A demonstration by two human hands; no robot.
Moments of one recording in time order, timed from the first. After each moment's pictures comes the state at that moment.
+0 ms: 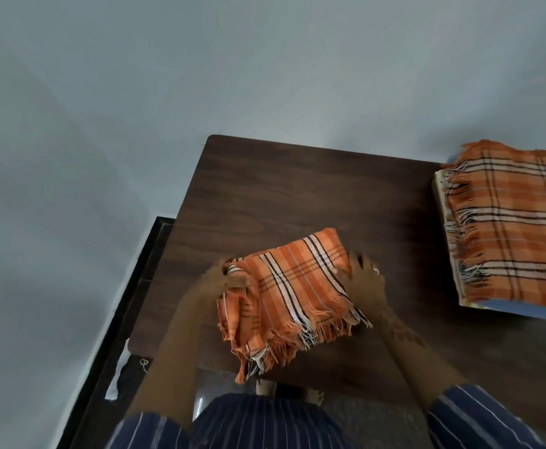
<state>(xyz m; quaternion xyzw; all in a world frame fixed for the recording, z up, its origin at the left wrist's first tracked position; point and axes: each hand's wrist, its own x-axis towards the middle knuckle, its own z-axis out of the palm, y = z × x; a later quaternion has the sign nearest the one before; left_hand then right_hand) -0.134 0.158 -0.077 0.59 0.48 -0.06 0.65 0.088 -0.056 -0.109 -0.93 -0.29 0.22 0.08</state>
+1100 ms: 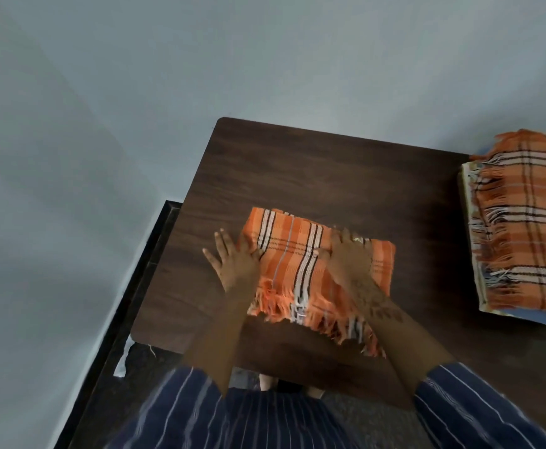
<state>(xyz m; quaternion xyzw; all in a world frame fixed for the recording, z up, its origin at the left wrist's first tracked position) -0.088 0.133 -0.117 0.82 0.54 -0.09 0.14 0.080 0.010 -0.103 -0.91 -0.39 0.16 -0.04</state>
